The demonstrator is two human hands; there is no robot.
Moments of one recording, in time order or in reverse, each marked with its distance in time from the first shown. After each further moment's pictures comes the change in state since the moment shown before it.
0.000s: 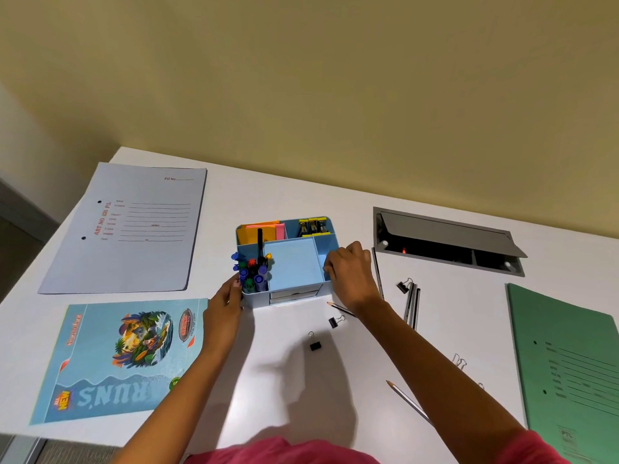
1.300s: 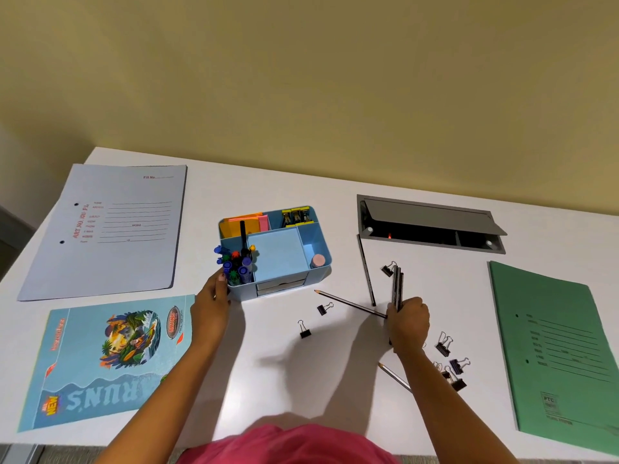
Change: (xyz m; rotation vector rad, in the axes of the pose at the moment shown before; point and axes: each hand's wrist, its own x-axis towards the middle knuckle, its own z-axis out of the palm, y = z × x) left_hand 0.004 -0.008 0.001 0.067 0.009 0.001; right_hand -0.113 0.091 0.047 0.419 0.017 1.048
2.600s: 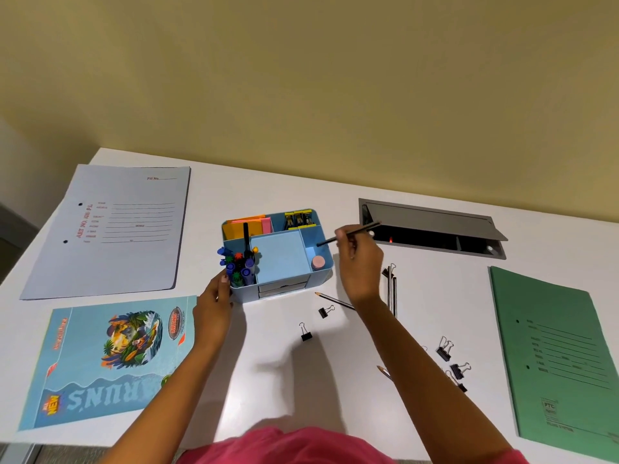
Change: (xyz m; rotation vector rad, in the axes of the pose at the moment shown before) left_hand 0.000 -0.001 0.001 -0.007 0.007 0.004; right_hand -0.044 -0.146 -0.027 0.488 0.002 -0.606
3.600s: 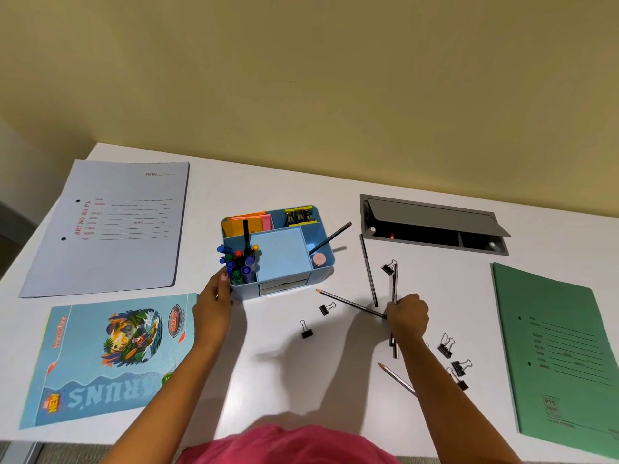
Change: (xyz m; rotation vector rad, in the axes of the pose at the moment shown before) left_hand 0.000 -0.002 0.000 0.013 -0.001 -0.005; right_hand -0.032 0.133 -0.042 -0.552 -0.121 0.699
